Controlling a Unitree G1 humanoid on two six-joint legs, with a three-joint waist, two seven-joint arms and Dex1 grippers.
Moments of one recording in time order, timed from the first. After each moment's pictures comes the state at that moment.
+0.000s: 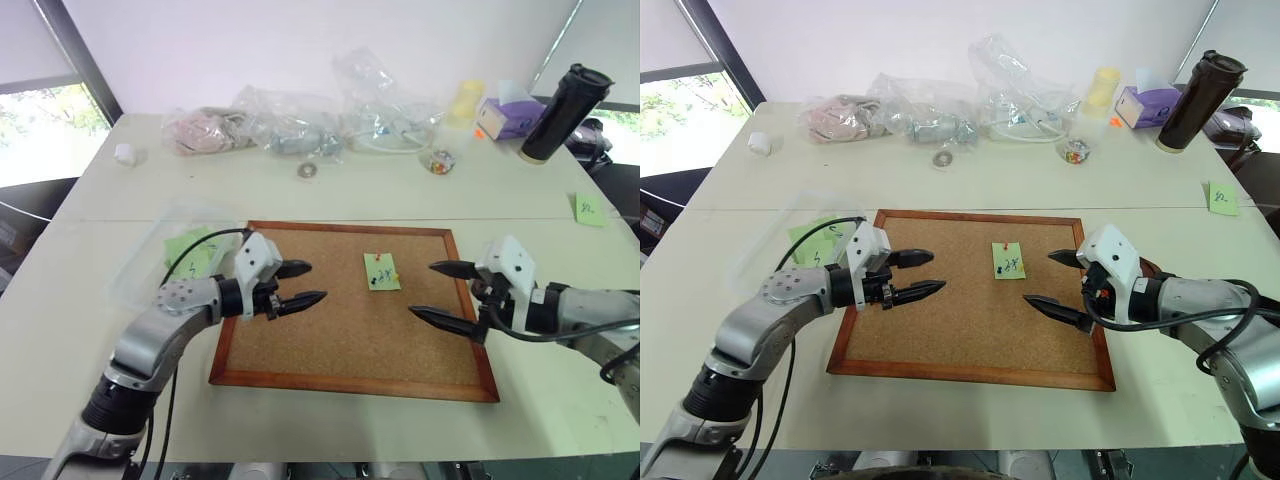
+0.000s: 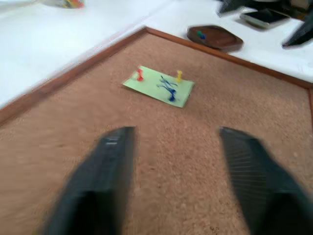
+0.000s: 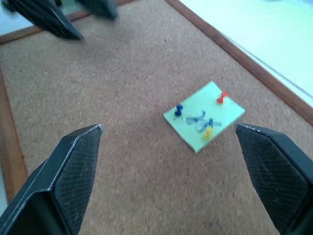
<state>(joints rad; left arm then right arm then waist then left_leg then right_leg) -0.29 0.53 -0.19 -0.27 -0.43 0.49 -0.84 -0.07 -0.90 -0.19 -0.55 0.63 0.71 0.83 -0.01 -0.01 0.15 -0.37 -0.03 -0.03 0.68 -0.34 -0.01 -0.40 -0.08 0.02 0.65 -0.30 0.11</state>
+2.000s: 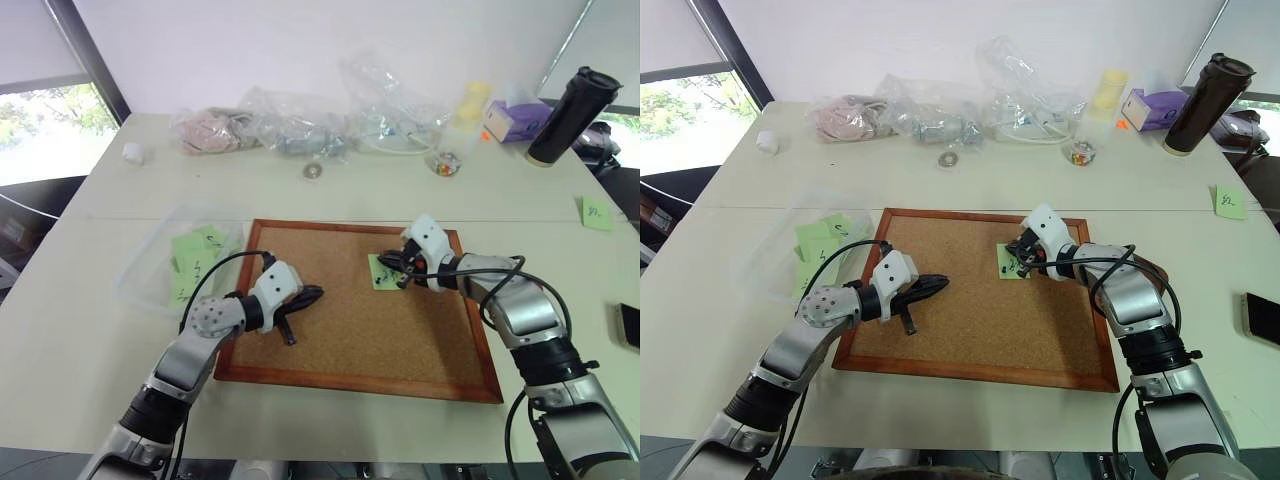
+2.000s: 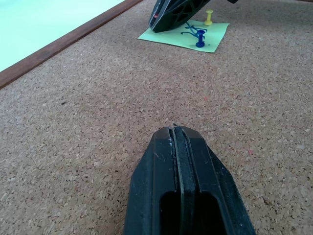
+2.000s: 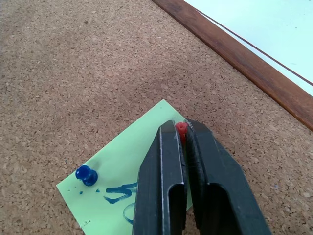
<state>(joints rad) -0.24 0.43 -0.28 -0.09 -0.14 0.24 -0.74 -0.48 -0.57 0.14 0.05 0.20 0.57 0.75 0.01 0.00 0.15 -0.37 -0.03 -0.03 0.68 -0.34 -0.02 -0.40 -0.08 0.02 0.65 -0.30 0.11</state>
